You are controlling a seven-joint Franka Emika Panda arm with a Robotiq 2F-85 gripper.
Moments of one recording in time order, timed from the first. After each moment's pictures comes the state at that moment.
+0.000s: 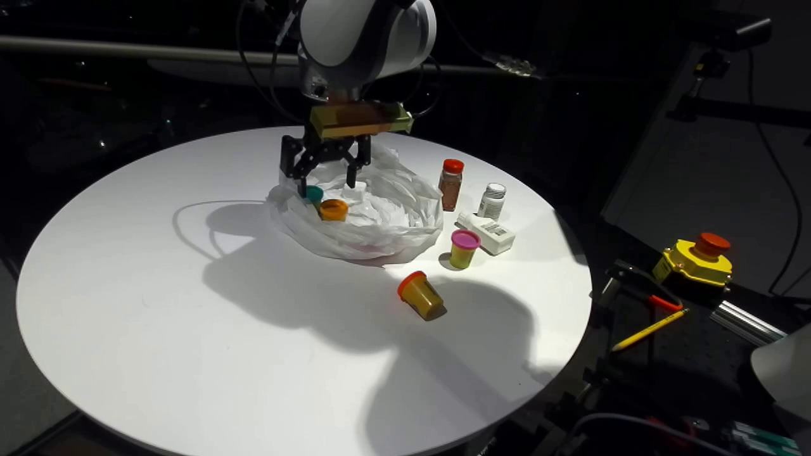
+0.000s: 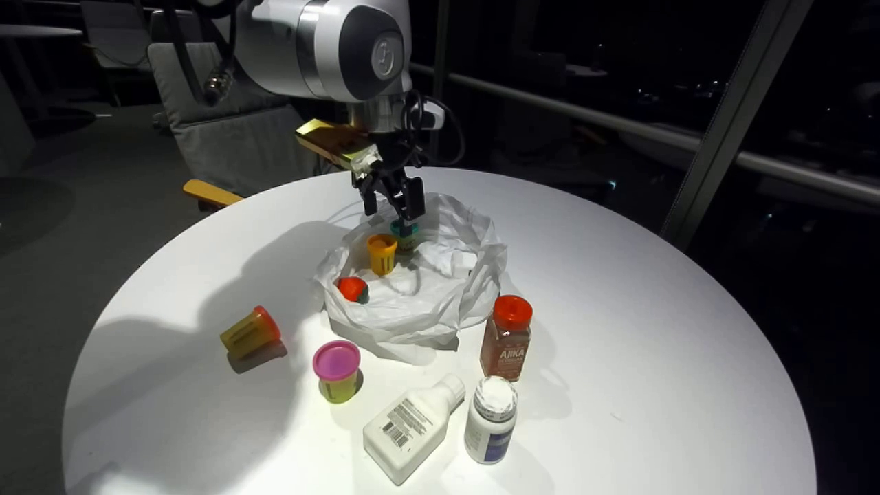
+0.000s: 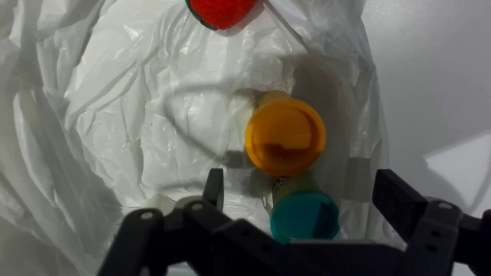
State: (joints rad) arm 0.20 0.74 -0.07 -1.68 -0.01 2.51 0.45
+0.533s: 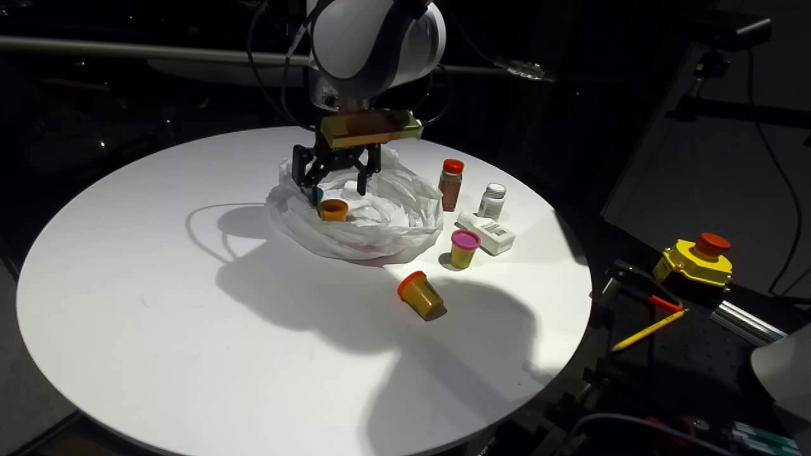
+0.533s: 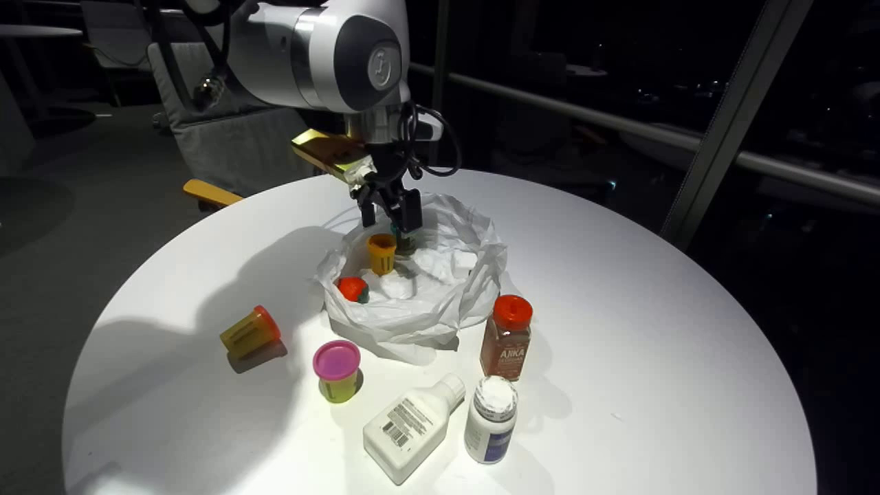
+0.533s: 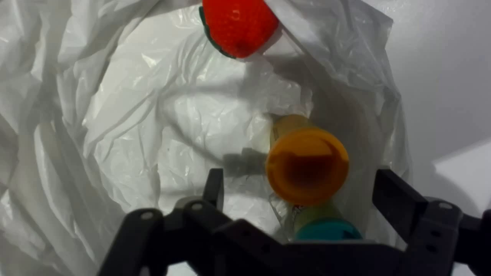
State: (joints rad) arm 0.20 0.73 -0.08 -1.74 -0.01 2.53 0.48
